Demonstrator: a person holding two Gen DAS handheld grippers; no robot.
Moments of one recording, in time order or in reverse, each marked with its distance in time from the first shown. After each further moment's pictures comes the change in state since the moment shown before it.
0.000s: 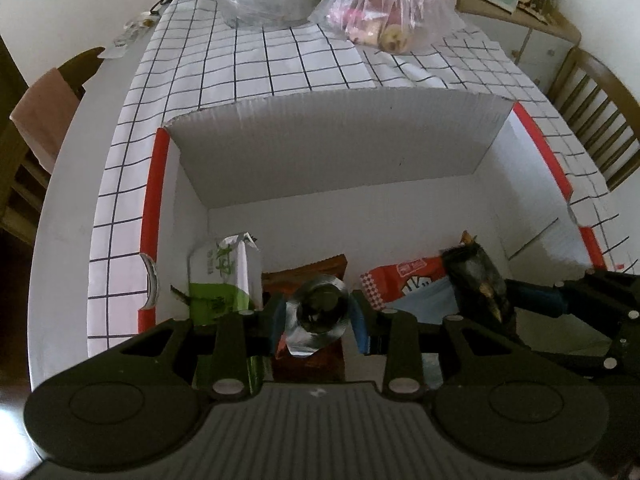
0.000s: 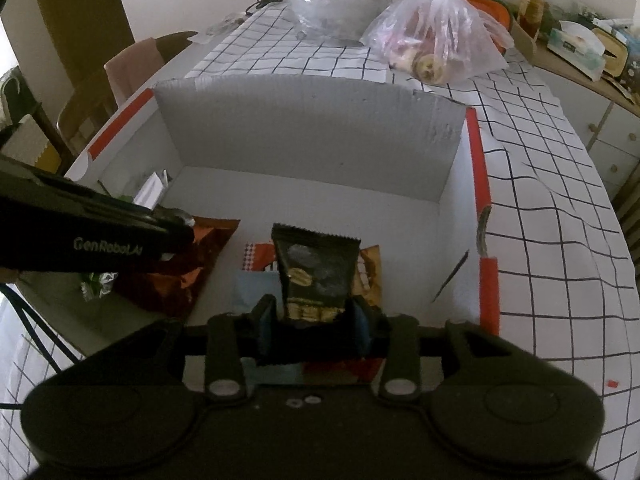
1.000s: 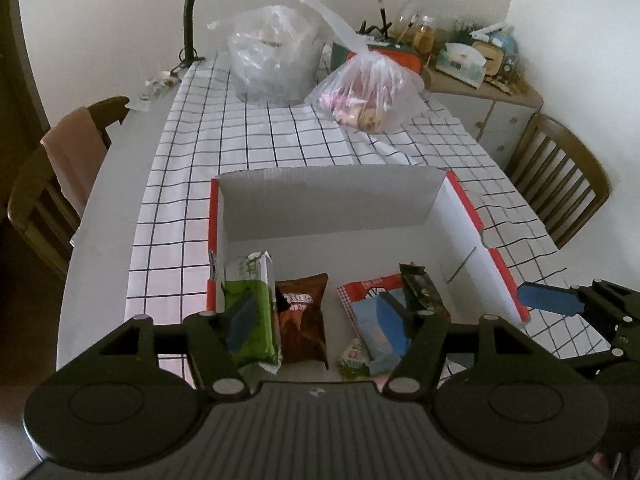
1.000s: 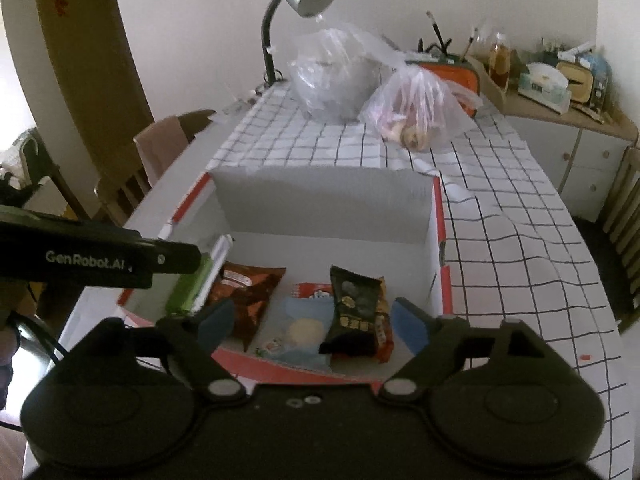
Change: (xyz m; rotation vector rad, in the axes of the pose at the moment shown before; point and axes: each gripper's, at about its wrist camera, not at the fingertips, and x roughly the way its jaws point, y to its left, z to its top) left arm -0.109 0.012 -0.044 -0.038 -0.224 -0.070; right arm -0.104 0.020 -0.024 0.063 -0.218 0.029
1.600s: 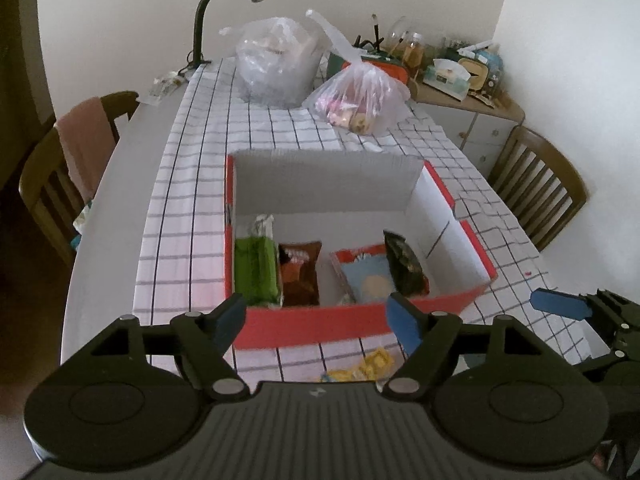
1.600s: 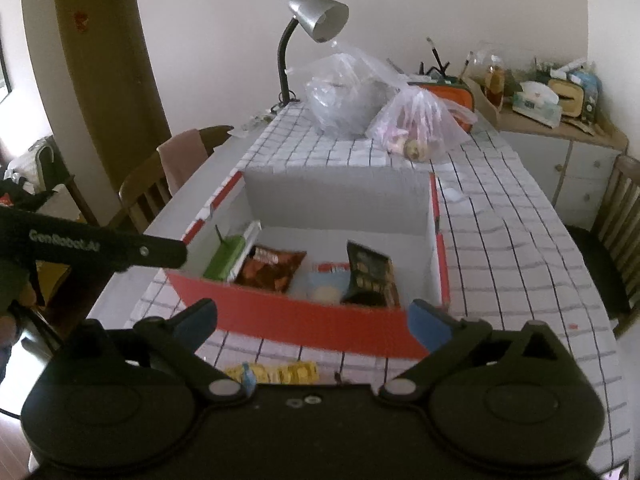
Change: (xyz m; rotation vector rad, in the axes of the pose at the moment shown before) left arm -0.050 0.013 -0.054 -0.038 -0.036 -0.042; right arm -0.053 0.014 -0.048 -0.010 -0.065 0.013
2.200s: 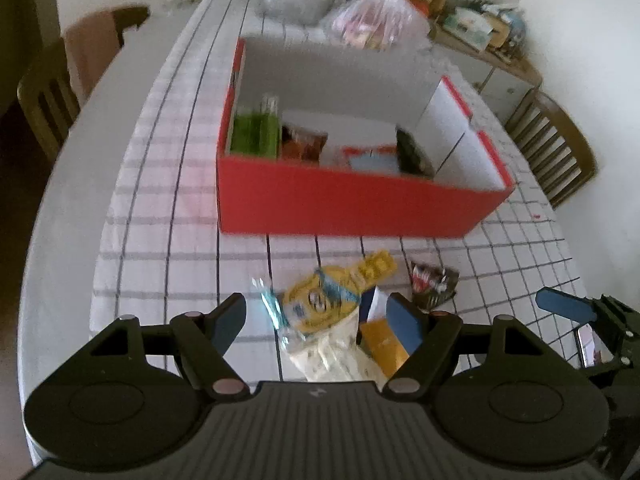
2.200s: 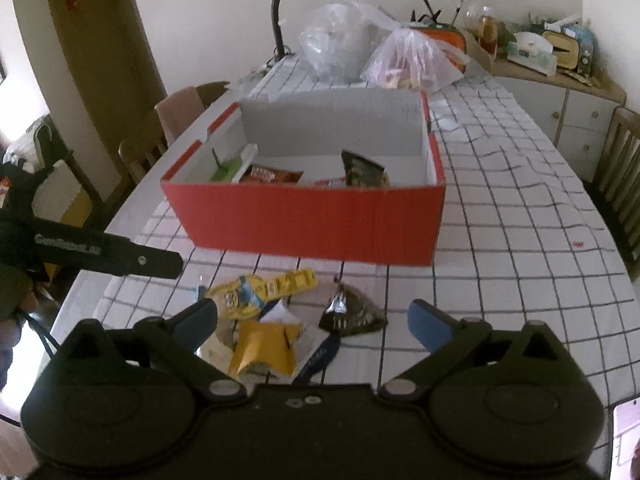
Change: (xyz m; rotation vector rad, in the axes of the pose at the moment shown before) left arm 0.032 0.003 -0.070 -0.113 0.181 -0.009; right arm -0.001 -0.003 -0.064 0.028 0.103 0.013
